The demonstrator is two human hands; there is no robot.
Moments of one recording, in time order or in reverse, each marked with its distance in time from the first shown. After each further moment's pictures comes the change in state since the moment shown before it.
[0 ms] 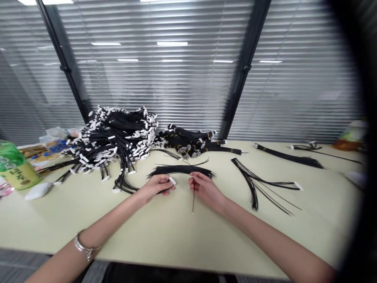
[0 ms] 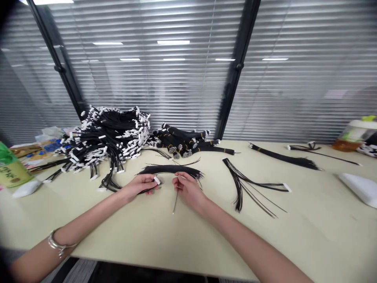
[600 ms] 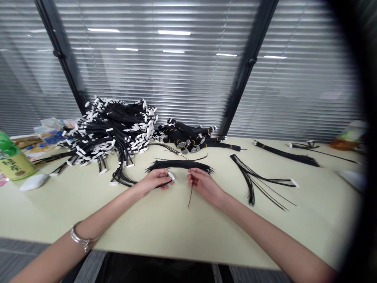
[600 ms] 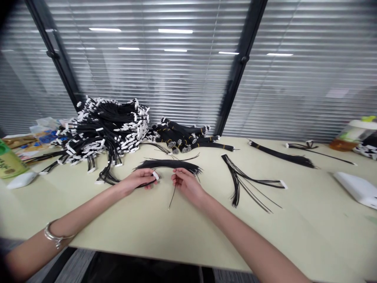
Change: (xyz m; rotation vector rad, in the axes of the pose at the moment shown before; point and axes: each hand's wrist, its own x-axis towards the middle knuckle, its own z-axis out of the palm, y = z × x) left_hand -0.003 0.006 0.002 -0.024 -0.042 -0.008; right_hand 0.000 -0.005 0.000 0.141 0.019 0.103
